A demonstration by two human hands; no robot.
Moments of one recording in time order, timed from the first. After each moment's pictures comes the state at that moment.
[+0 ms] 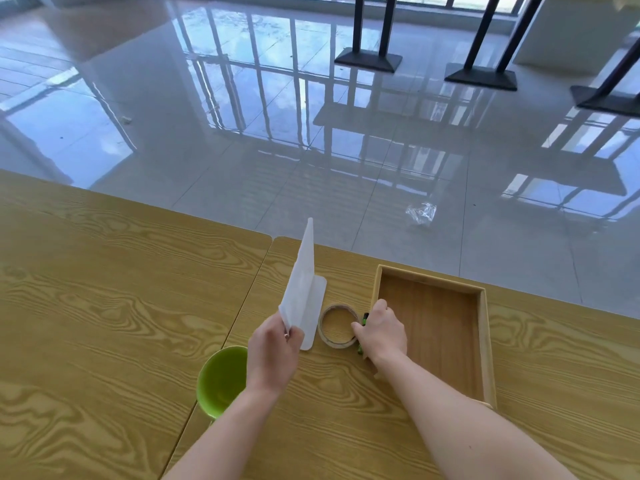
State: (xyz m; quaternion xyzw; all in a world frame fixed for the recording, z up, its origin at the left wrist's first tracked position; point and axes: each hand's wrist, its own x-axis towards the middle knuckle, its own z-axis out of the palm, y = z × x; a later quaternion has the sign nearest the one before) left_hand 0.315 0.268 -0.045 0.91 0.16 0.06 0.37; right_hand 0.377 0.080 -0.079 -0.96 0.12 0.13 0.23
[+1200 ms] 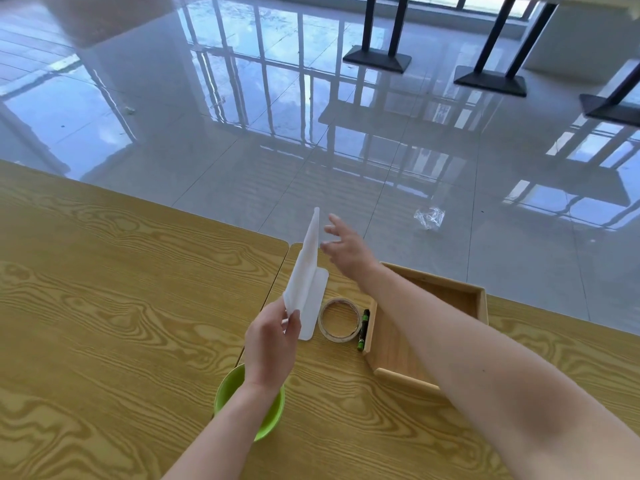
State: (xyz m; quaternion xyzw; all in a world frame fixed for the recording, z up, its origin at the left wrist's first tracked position) left_hand 0.344 0.313 -0.040 0.89 0.11 0.14 0.41; right_hand 0.502 0.182 0.007 -0.83 -0.03 0.18 0.53
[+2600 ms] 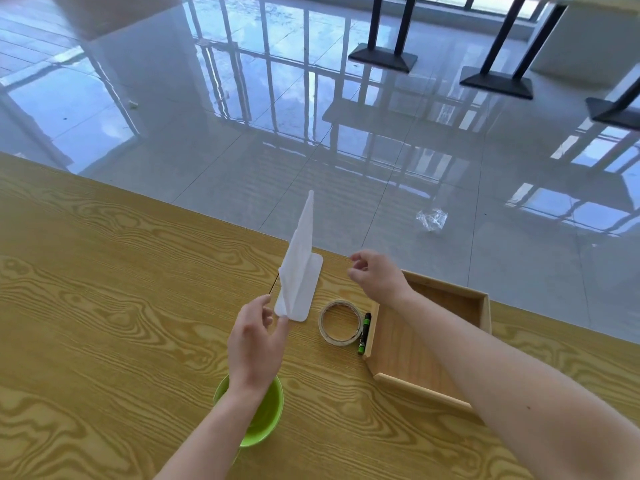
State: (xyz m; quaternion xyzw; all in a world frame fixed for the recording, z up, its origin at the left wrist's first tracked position) left_hand 0.340 0.330 -0.036 0.88 0.19 0.13 0.42; right_hand 0.485 0.130 -0.012 -0.92 -0.06 0.18 0.36
